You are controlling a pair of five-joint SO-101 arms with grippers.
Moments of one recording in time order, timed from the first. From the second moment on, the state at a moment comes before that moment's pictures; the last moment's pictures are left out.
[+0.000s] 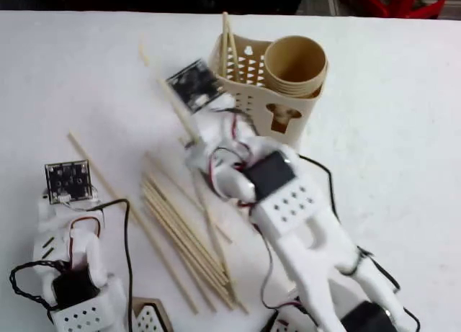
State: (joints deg) left arm -26.7 -104.0 90.8 50.7 -15.3; right arm -37.9 -27.9 19.5 59.4 5.1
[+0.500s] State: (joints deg) left arm -26.7 -104.0 90.8 50.7 -15.3; right arm -26.5 -27.2 19.6 14.9 4.8
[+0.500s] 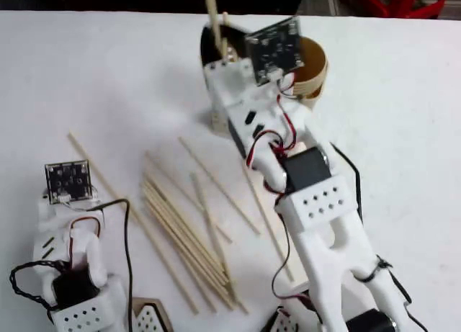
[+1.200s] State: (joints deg) left arm -26.7 -104.0 90.8 50.7 -15.3; right arm -18.9 -2.6 19.6 -5.1 4.8
